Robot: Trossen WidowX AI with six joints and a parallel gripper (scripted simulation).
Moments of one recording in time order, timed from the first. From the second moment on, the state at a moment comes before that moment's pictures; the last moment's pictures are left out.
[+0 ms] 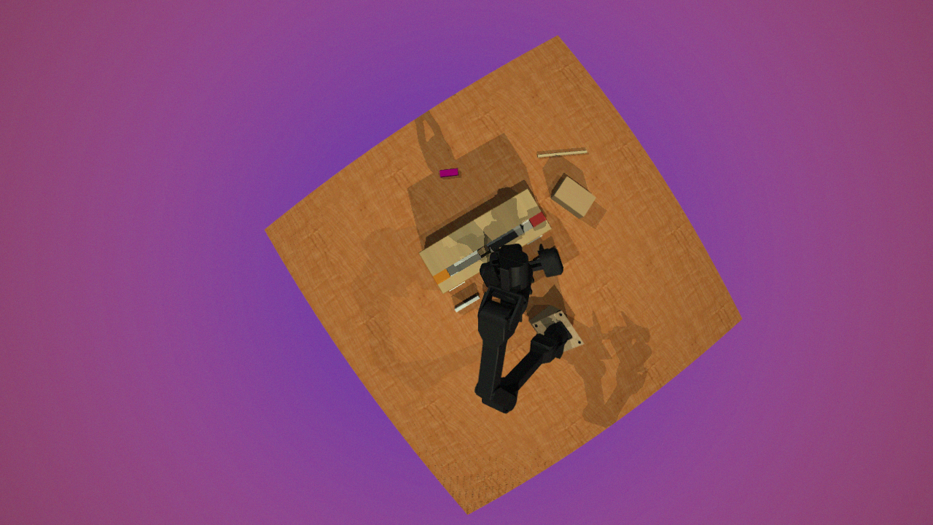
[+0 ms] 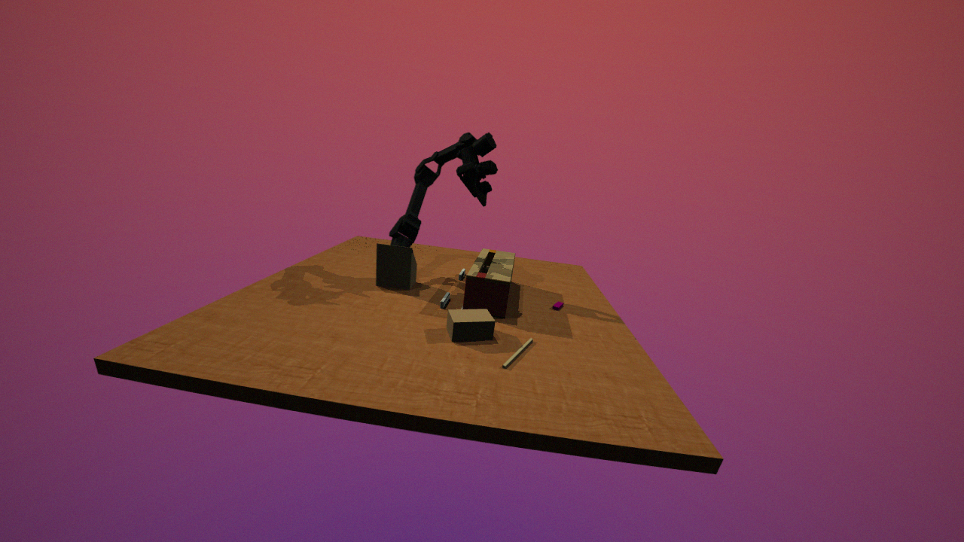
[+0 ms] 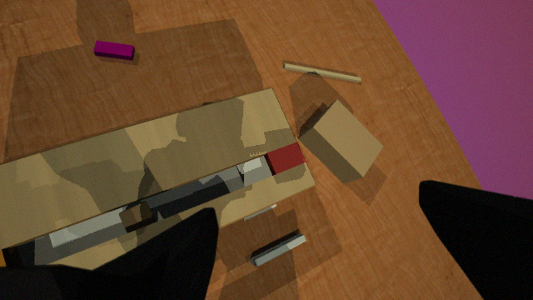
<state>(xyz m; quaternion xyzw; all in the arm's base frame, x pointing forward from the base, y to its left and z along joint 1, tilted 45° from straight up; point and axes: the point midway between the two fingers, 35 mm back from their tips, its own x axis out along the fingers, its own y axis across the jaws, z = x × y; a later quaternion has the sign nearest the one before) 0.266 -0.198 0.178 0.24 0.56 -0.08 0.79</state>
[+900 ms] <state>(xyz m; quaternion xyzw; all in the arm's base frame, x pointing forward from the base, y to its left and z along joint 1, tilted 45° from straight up) 0.300 0.009 0.122 -0.35 0.42 0.57 0.62</state>
